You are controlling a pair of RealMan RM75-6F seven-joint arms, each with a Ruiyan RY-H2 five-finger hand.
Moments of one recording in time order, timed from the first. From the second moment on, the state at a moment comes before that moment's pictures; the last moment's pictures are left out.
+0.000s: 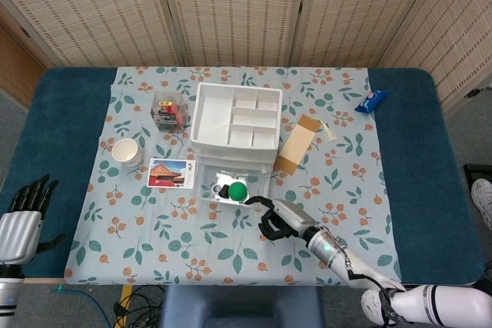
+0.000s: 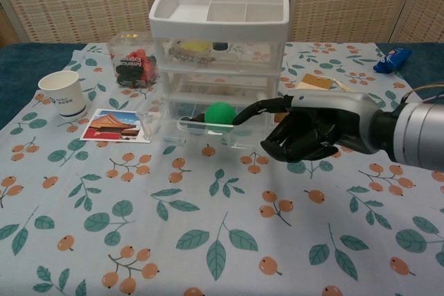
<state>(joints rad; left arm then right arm) -0.14 -1.12 -0.06 -1.64 1.44 1.43 0.13 0.67 -1.40 0.17 -1.83 -1.11 0.72 0.25</state>
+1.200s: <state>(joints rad) -0.13 -1.11 -0.06 -1.65 1.44 1.45 0.11 0.94 -1.29 0.25 -1.76 -1.25 0.69 -0.21</state>
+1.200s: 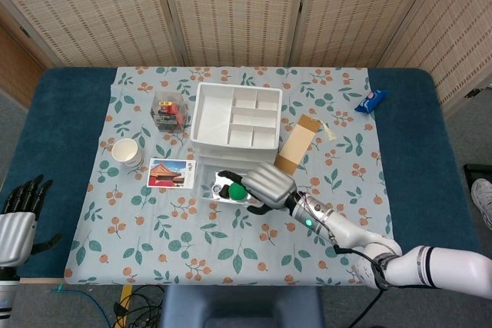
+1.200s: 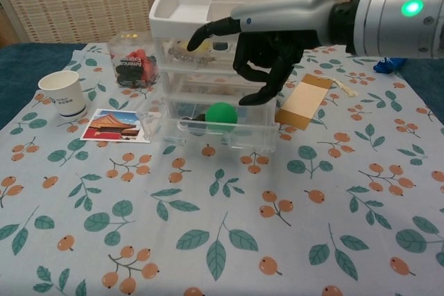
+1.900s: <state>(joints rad) -0.12 -1.12 -0.06 -1.64 1.44 1.46 0.09 1.07 -1.40 0.18 -1.61 -1.13 0.71 -0.50</state>
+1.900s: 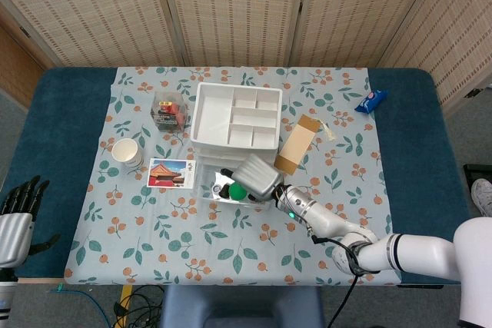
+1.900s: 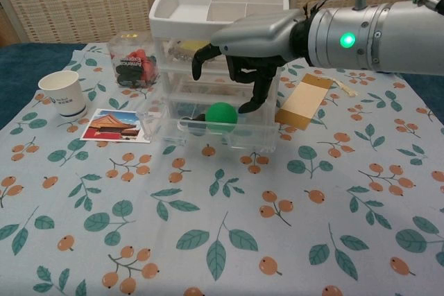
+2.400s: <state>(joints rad) -0.12 -1.12 -0.07 -1.64 1.43 1.46 0.10 1.12 -1.41 0.14 -1.58 -1.06 0.68 -0.53</state>
